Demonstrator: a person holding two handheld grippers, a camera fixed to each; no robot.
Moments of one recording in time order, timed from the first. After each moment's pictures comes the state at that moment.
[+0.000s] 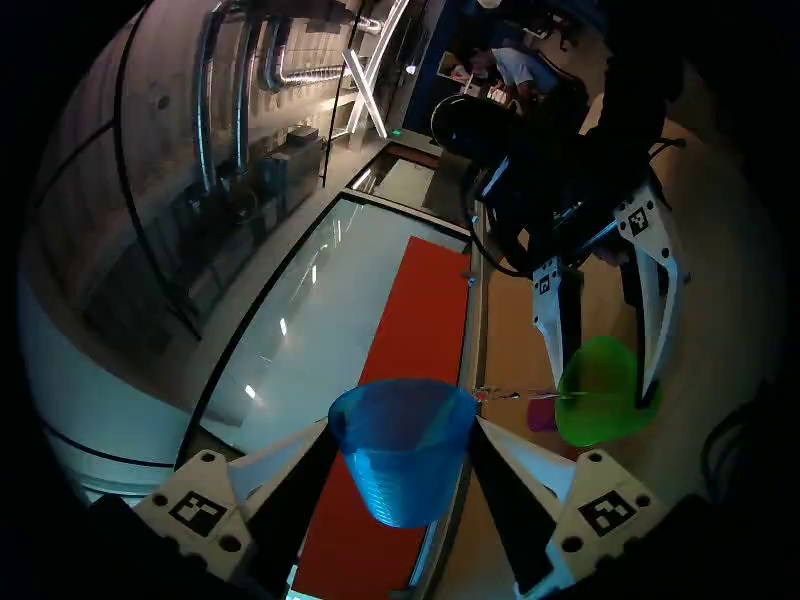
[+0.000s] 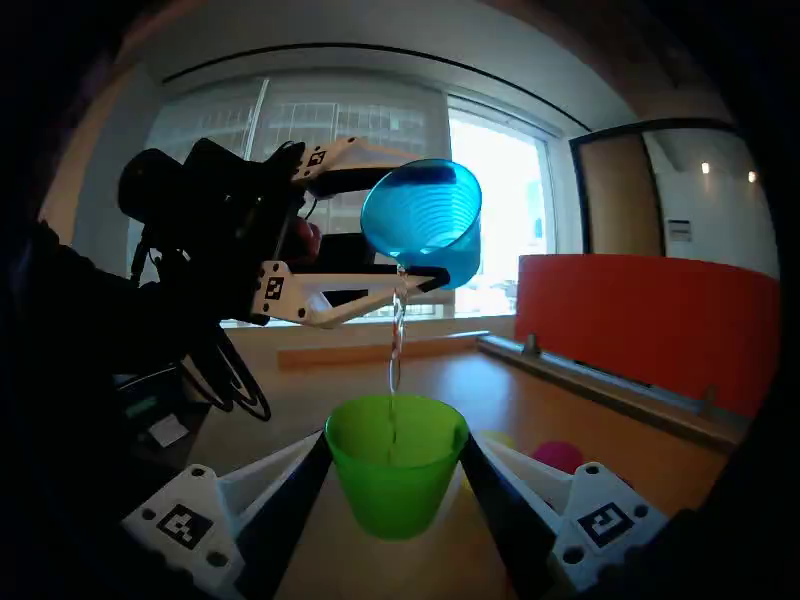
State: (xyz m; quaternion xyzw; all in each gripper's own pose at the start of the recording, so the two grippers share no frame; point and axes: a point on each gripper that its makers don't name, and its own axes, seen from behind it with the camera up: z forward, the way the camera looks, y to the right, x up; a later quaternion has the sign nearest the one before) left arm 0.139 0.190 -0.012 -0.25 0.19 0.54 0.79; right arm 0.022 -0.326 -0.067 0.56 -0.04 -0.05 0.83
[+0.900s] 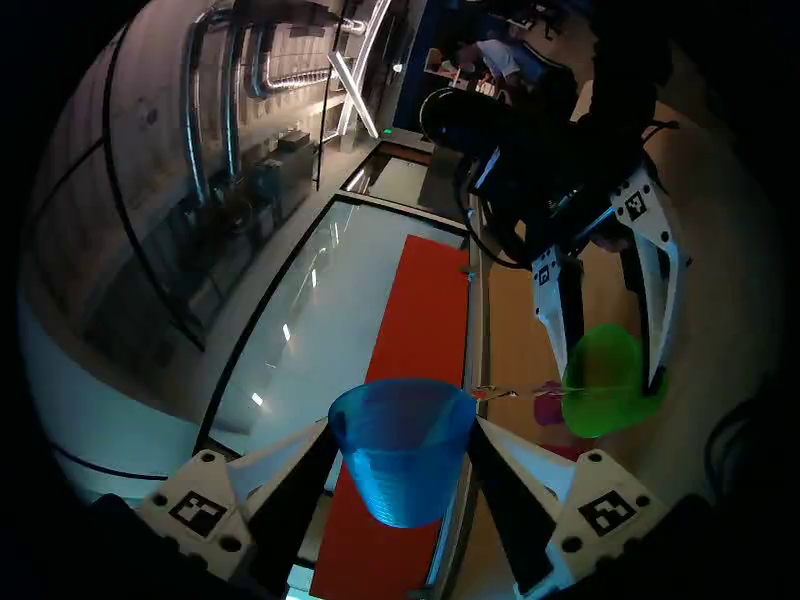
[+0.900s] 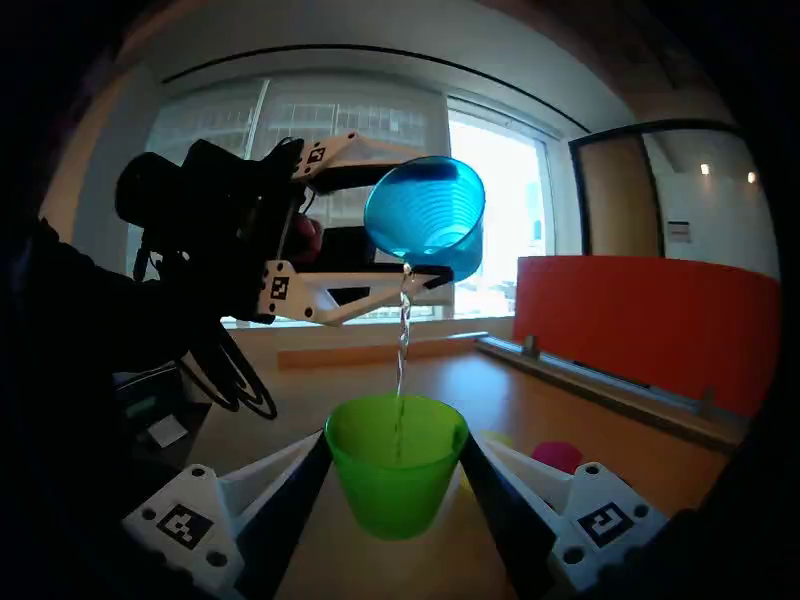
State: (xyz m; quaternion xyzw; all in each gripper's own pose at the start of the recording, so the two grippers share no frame) left arm 0.144 0.190 -0.011 -0.24 0.19 0.56 0.77; right arm 0.021 -0.323 -0.066 0.56 -0.04 -0.05 0.83
